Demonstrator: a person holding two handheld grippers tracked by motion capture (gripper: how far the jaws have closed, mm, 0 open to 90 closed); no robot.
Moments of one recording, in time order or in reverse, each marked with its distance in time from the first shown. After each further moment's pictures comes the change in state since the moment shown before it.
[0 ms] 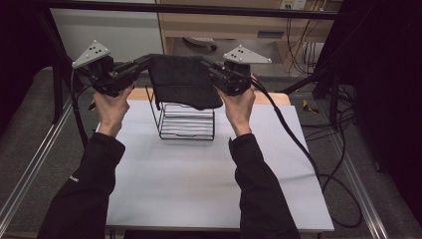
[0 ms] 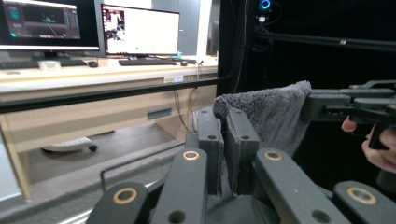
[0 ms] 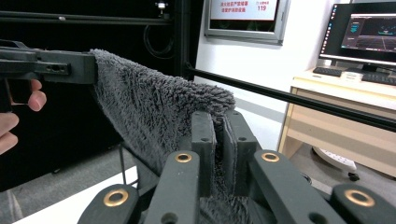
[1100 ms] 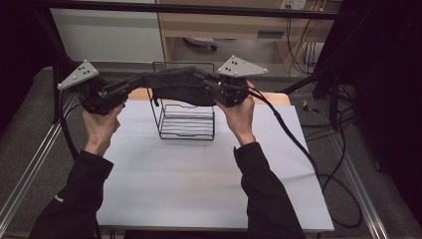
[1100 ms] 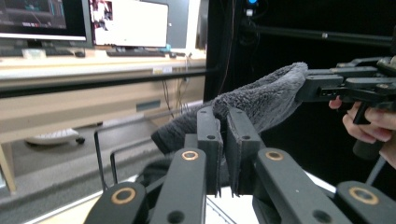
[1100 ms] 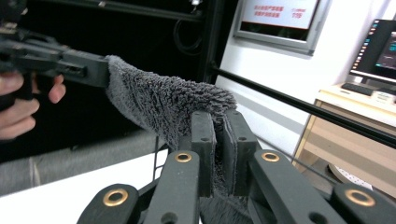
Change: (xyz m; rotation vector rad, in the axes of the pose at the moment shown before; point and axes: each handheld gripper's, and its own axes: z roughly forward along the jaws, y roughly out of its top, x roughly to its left) left arm -0.005 -0.028 -0.039 0.046 -0.038 0.015; right arm 0.020 -0.008 -0.012 0.007 0.119 -0.123
